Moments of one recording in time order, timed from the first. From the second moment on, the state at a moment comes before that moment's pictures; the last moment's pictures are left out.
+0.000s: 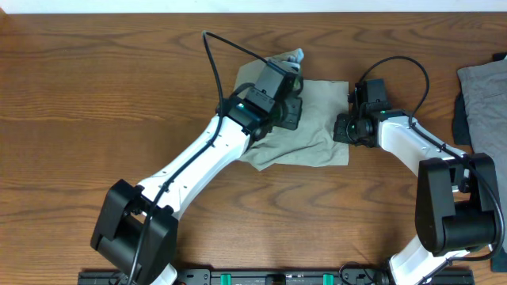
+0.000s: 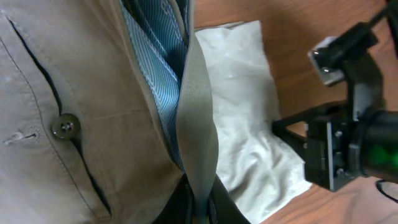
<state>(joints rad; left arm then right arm) -0.64 1.76 1.38 -0.48 0.07 -0.36 0.14 1.83 1.01 -0.40 -0.11 0.32</state>
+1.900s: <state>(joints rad) -0.74 1.84 1.46 -0.47 0.06 -0.39 0.15 1.83 1.01 -0.40 -0.10 0.32</state>
